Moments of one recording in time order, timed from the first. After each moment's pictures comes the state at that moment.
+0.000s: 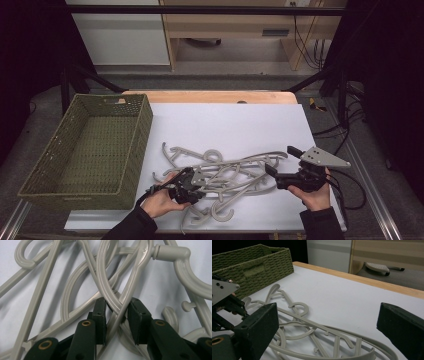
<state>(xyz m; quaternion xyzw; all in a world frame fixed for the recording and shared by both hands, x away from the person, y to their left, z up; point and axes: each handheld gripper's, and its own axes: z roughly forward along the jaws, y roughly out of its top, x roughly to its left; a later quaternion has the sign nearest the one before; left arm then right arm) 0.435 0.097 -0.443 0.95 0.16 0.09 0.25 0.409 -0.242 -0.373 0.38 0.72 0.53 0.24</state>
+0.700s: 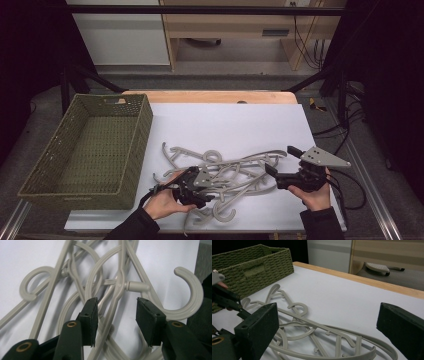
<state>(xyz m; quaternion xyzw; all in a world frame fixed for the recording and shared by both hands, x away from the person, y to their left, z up) 0.422 0.079 -0.418 0.94 0.12 0.10 0.29 0.408 -0.242 -0.372 0.38 0.72 0.53 0.24</state>
